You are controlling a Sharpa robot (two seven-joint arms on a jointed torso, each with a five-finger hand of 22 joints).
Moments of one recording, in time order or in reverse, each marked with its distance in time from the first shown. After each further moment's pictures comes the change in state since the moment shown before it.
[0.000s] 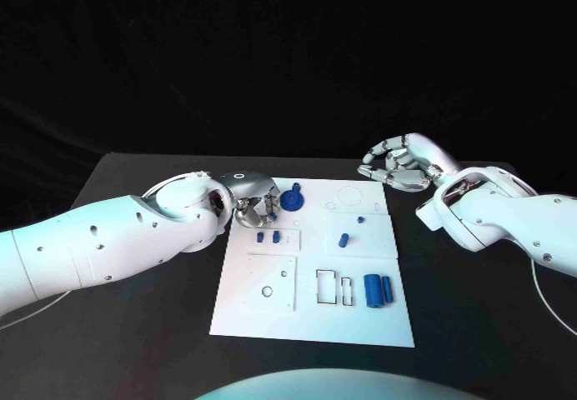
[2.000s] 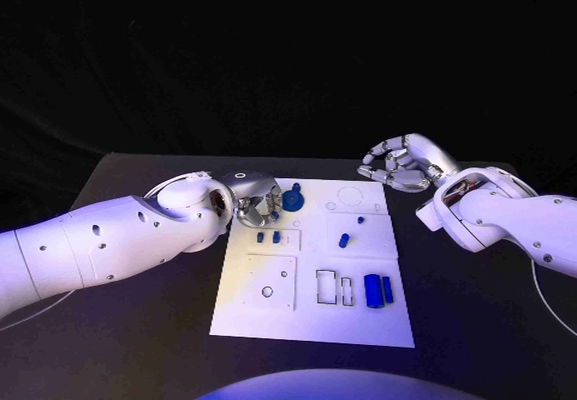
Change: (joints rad) left arm 0.000 0.007 0.000 -0.006 0.017 -0.019 0.012; left_hand 0.000 0.000 0.000 -0.006 0.000 0.015 0.003 -0.001 0.004 0.022 0.000 -0.016 0.001 0.004 -0.004 0.000 -0.006 -0.009 0.014 -0.007 0.019 0.024; right arm 0.000 -0.002 0.000 0.002 -0.001 0.000 0.002; right_hand 0.000 0.000 0.000 0.000 0.000 0.000 0.000 0.008 0.000 0.000 0.000 0.000 0.000 0.000 0.000 0.000 0.000 0.000 0.000 0.000 -0.004 -0.001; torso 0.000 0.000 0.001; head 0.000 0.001
